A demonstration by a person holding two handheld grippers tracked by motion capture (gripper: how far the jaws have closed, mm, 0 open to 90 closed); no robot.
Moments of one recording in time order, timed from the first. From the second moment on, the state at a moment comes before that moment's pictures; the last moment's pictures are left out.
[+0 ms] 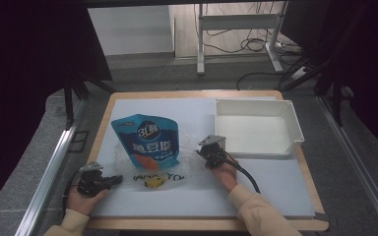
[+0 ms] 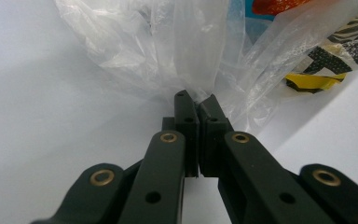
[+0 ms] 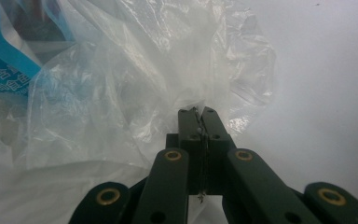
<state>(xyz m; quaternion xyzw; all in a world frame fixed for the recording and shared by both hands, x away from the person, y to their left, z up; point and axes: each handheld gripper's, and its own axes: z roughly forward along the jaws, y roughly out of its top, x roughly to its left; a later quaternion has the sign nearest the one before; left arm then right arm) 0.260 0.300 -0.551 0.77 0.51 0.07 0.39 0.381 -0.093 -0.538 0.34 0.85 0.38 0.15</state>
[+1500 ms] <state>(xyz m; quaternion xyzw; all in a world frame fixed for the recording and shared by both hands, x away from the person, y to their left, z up) 0.248 0.306 -0.458 0.71 0.48 0.16 0.50 0.325 -0.106 -0.399 0.22 0.82 0.52 0.10</state>
